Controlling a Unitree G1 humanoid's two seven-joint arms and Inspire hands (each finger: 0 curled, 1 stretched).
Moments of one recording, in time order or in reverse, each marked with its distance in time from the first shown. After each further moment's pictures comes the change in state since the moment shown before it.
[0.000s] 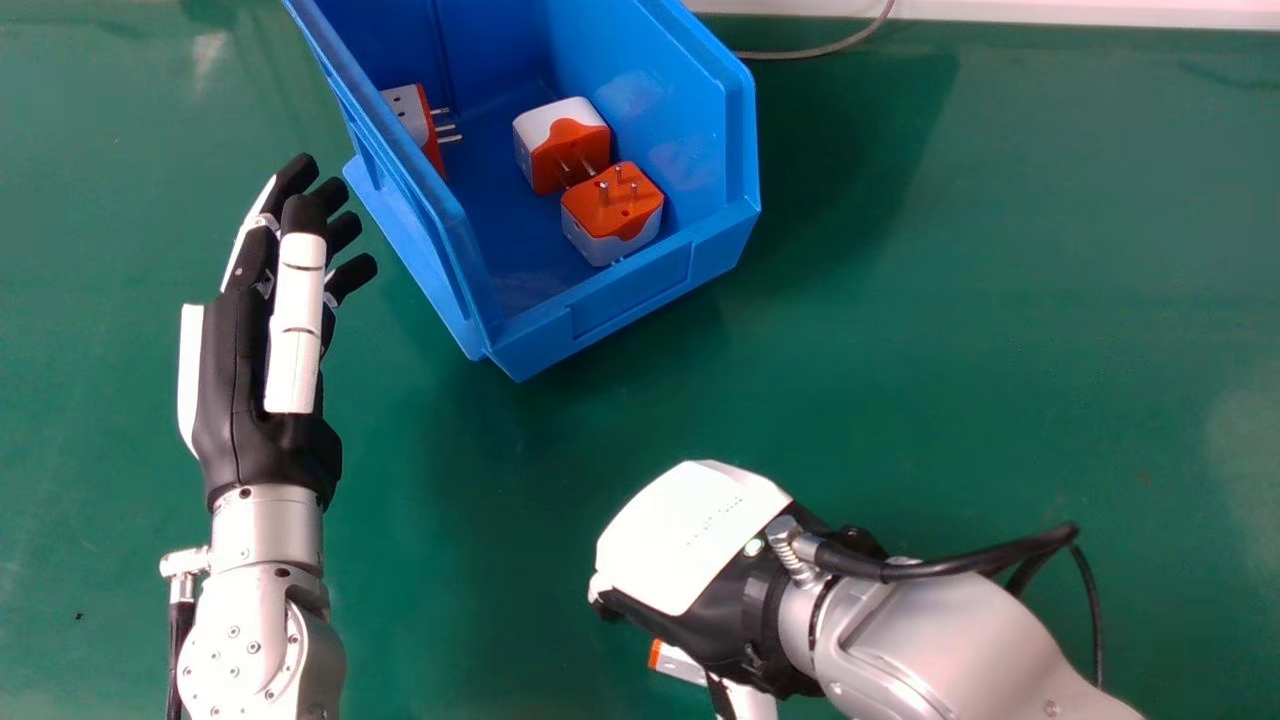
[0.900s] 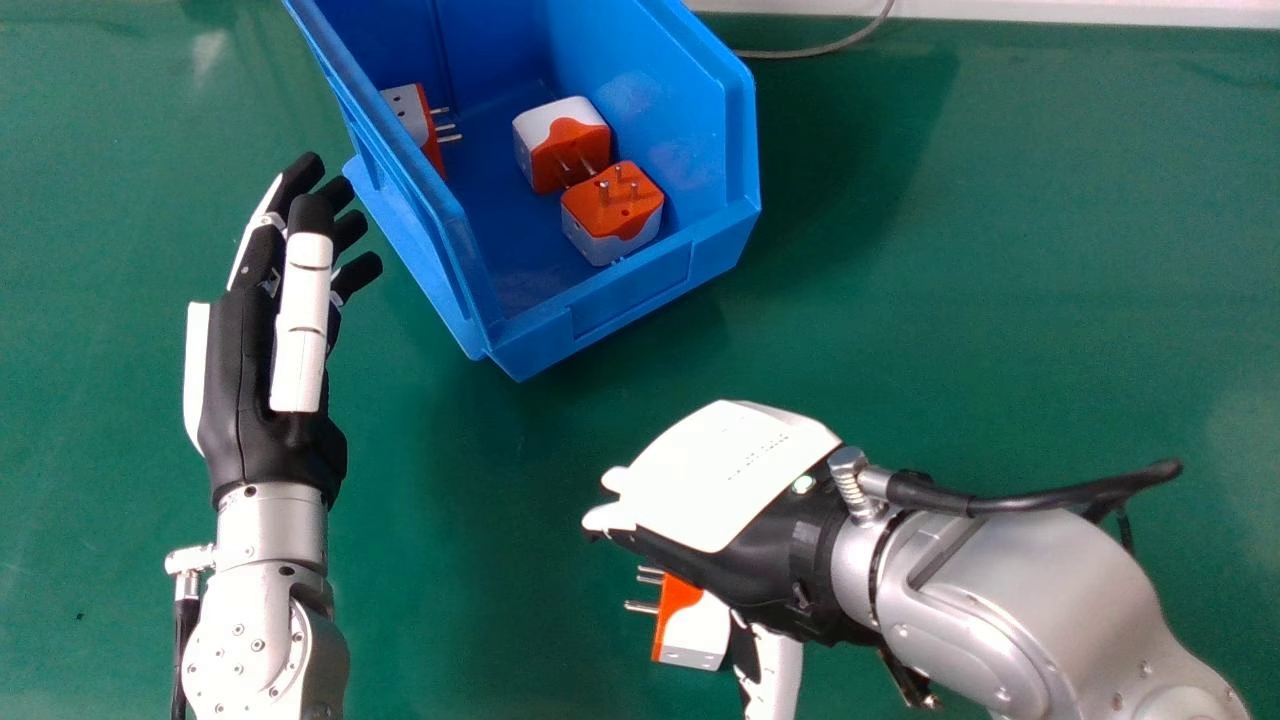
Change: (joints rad) left arm -0.012 0.001 0.000 0.030 -0.002 -0.021 -0.011; right arm -0.051 -0.042 -0.096 -0.150 0.125 0.061 0.132
